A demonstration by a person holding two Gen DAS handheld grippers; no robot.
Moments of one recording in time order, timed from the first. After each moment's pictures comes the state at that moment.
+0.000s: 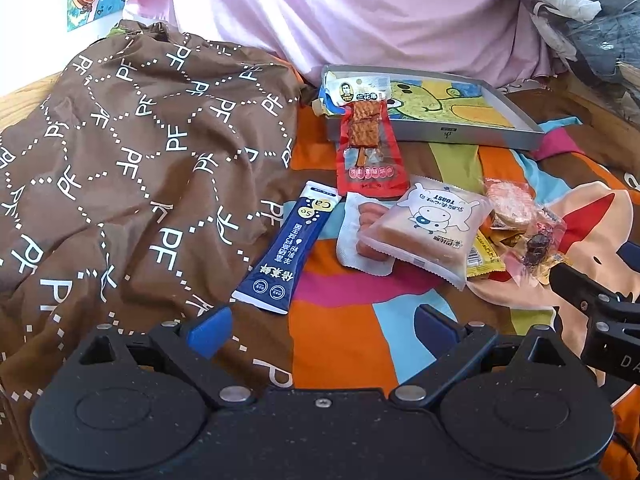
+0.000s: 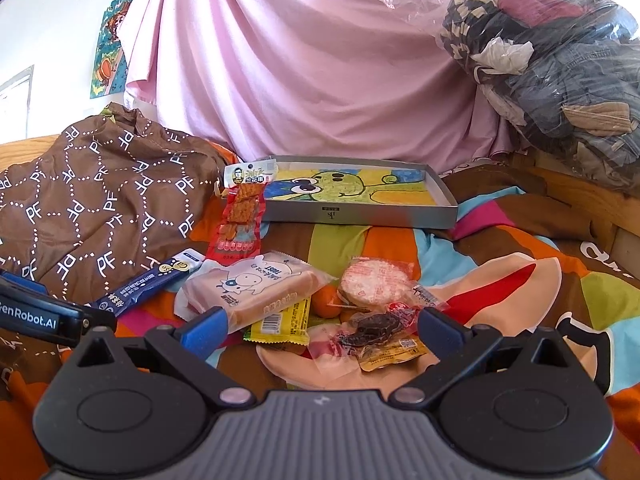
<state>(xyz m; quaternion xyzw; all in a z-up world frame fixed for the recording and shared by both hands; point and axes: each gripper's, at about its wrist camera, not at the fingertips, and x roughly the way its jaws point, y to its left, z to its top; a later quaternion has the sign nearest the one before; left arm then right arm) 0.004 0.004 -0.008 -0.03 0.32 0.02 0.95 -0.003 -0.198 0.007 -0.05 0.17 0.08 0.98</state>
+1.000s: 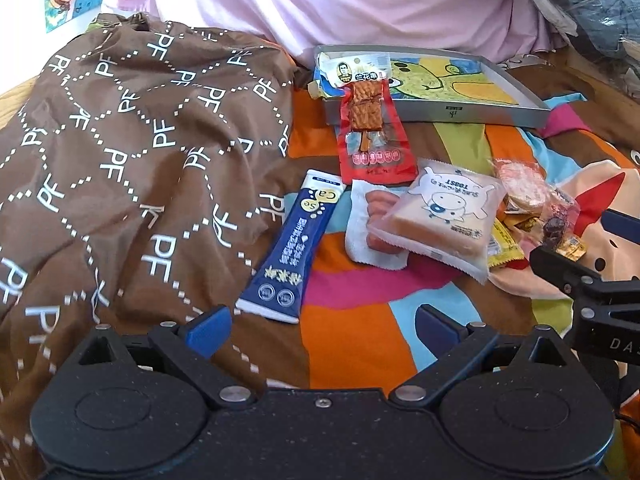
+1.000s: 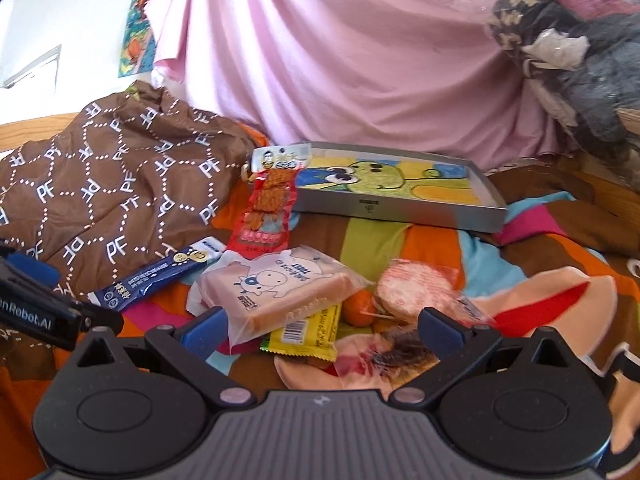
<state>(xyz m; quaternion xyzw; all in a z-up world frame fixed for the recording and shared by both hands) 0.032 0.017 -0.014 0.00 0.35 0.01 0.94 0.038 -0.185 -0.003 -0.08 0.19 0.14 0.97</state>
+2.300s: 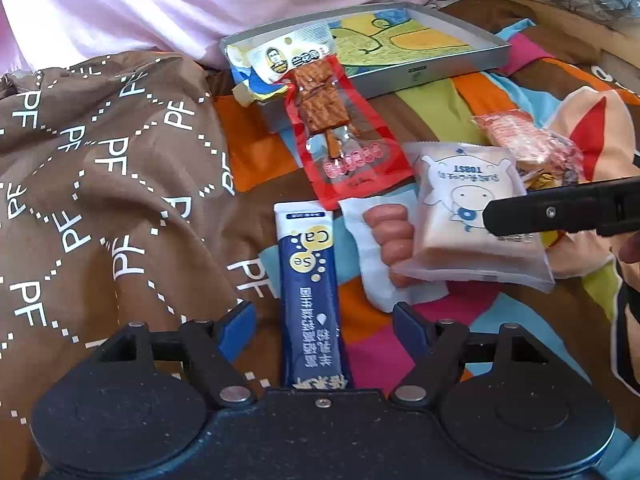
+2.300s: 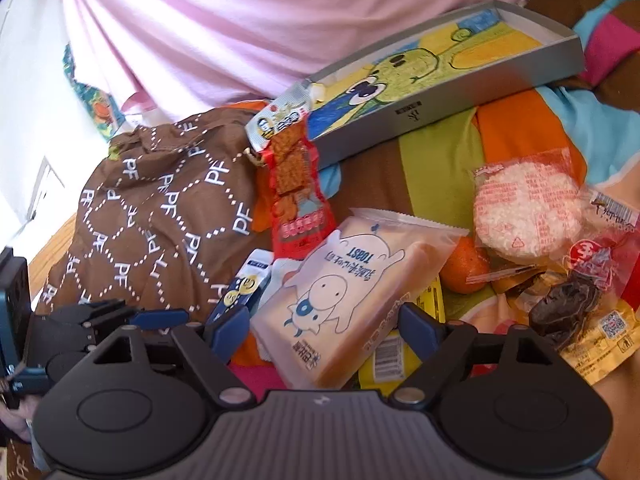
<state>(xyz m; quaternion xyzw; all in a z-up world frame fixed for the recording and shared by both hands) 0.131 0.039 -0.024 0.13 0.38 -0.13 0.91 0.147 -0.196 -0.020 0.19 0.34 0.24 0.89</state>
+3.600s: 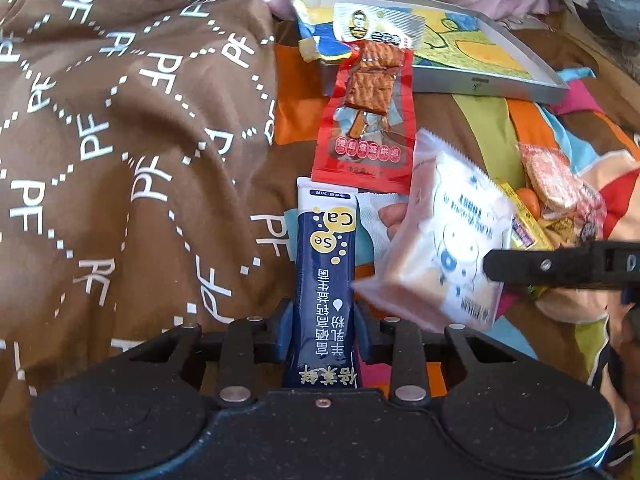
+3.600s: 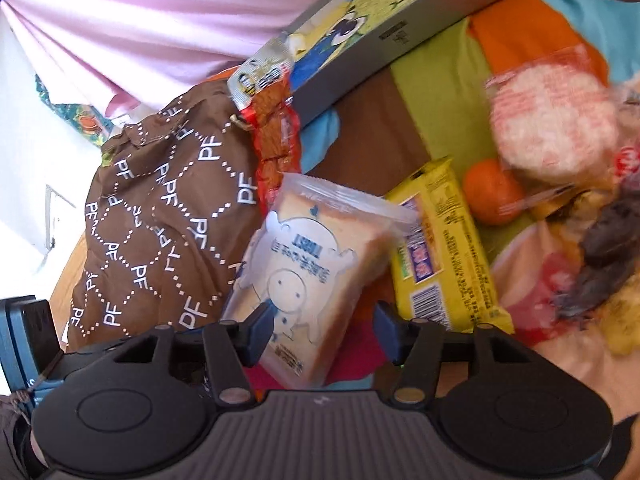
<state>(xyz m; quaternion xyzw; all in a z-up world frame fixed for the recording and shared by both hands) 0.136 0.061 -0.025 -0.01 0.44 -0.08 0.89 0.167 -0.193 -0.043 0.27 0.42 0.27 0.82</state>
